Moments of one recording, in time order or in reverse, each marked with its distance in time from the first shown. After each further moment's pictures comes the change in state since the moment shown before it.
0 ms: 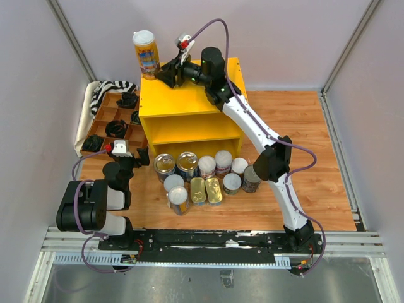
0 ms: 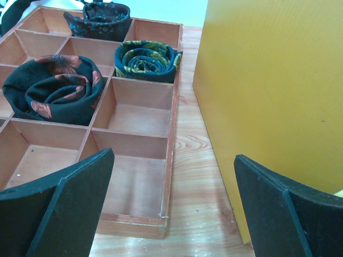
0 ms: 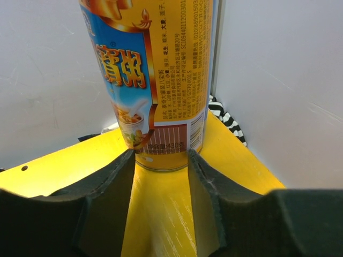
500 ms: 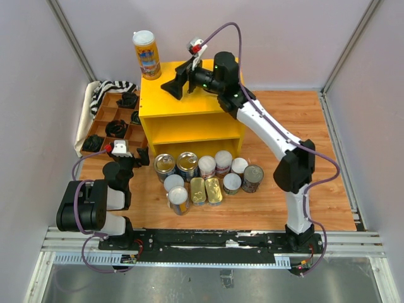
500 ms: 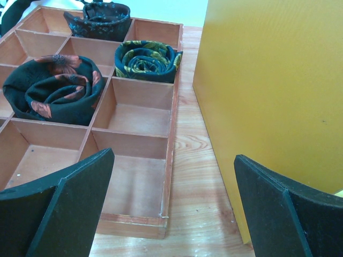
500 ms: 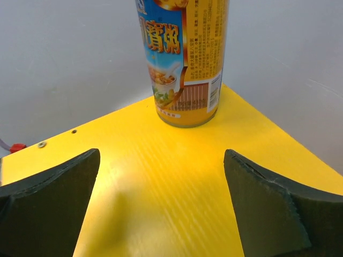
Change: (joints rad) left arm 0.000 0.000 0.000 0.000 0.000 0.000; right arm -0.004 -0.258 -0.383 0.083 0.018 0.002
